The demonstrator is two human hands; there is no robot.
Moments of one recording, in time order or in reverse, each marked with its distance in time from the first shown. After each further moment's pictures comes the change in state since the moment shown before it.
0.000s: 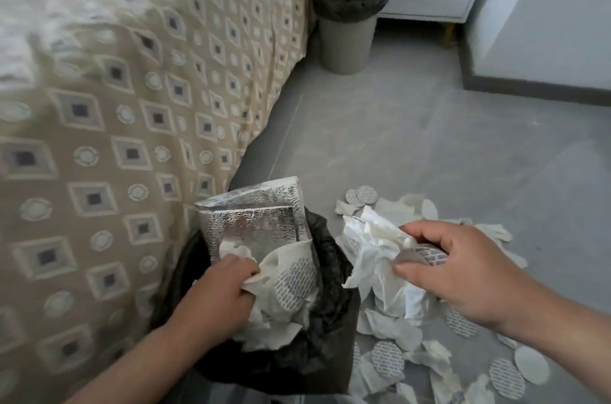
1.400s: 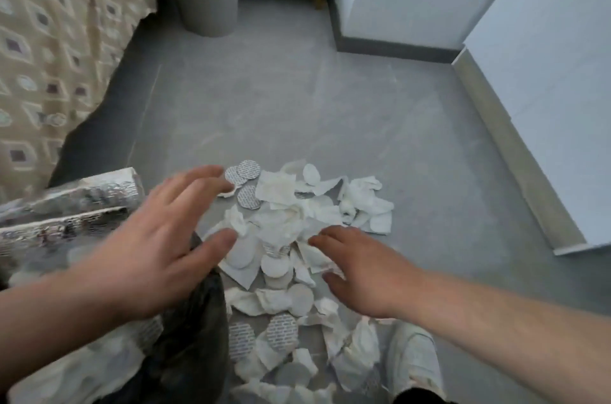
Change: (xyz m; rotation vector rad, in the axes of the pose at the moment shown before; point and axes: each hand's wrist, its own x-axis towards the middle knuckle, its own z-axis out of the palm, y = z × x) left_hand 0.047 0.147 -0.015 -0.088 0.077 0.628; right_hand -0.017 0.130 -0.022 -0.678 -0.161 -0.010
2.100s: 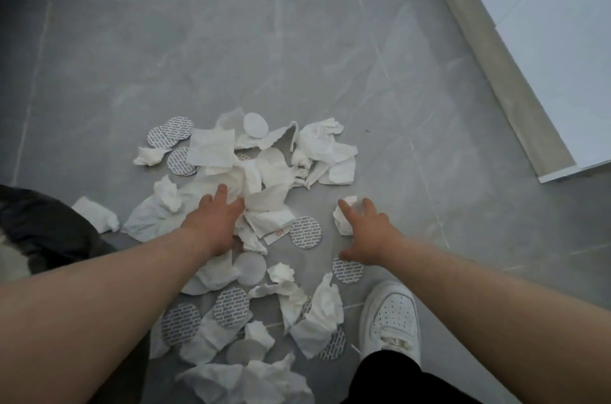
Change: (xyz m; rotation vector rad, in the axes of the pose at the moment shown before) left_hand 0.084 -0.058 0.265 0.459 -0.735 -0.317; right_hand -0.002 0.178 0.123 0.122 -0.288 0.633
